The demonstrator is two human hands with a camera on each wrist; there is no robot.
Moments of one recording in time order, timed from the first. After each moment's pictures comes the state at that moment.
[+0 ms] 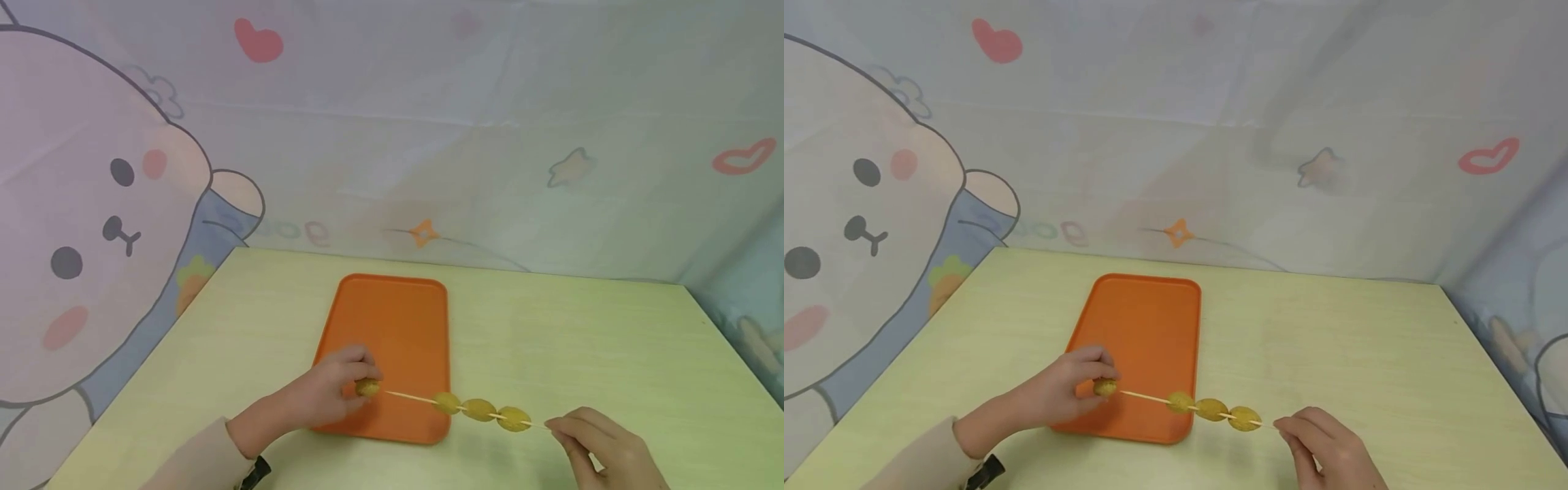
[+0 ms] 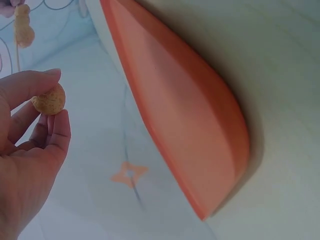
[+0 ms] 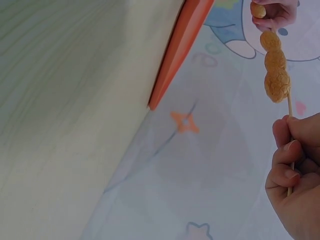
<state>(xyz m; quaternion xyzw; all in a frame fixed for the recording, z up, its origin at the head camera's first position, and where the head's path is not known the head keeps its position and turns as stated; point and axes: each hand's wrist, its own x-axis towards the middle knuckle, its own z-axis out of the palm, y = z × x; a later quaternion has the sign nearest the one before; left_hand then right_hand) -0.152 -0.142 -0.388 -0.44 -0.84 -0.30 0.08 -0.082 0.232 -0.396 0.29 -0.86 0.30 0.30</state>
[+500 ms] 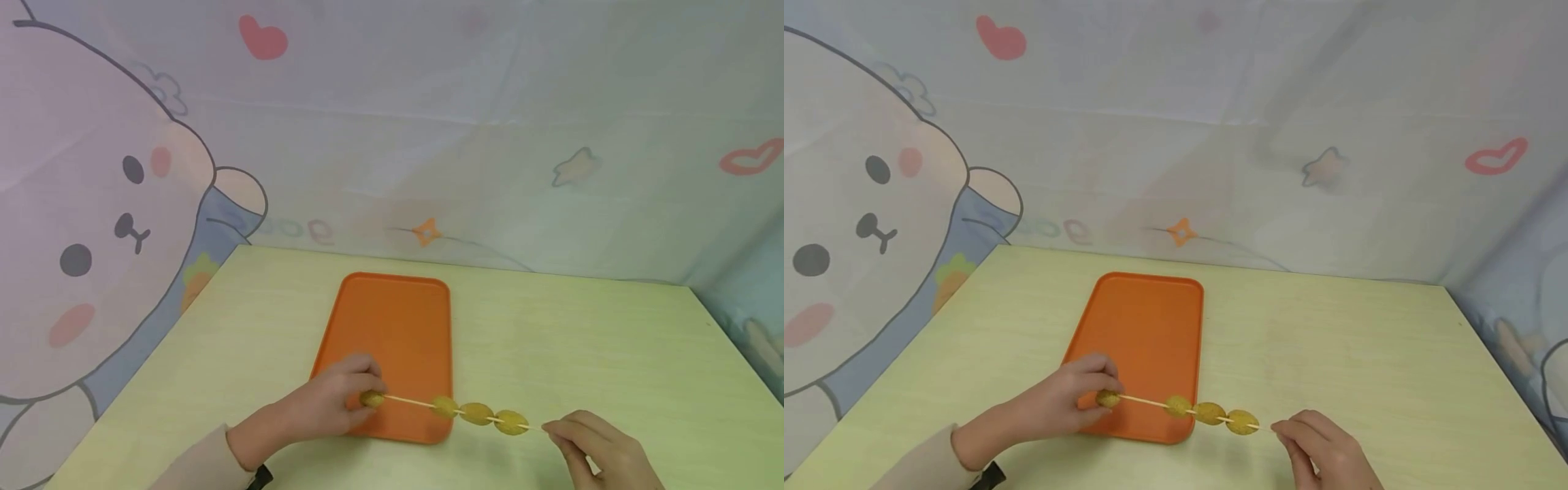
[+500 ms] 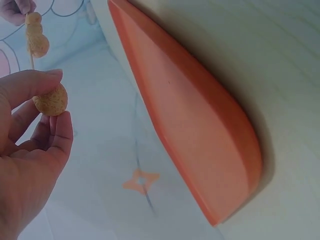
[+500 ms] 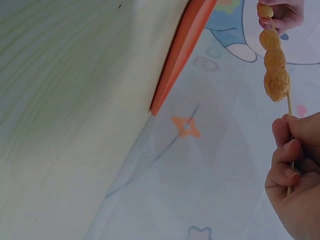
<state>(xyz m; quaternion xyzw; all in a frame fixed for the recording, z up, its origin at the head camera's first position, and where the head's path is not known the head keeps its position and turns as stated) -0.137 -0.137 -0.385 -0.45 -0.84 -0.30 0.06 -0.083 0.227 -0.399 0.30 -0.86 0.30 0.29</state>
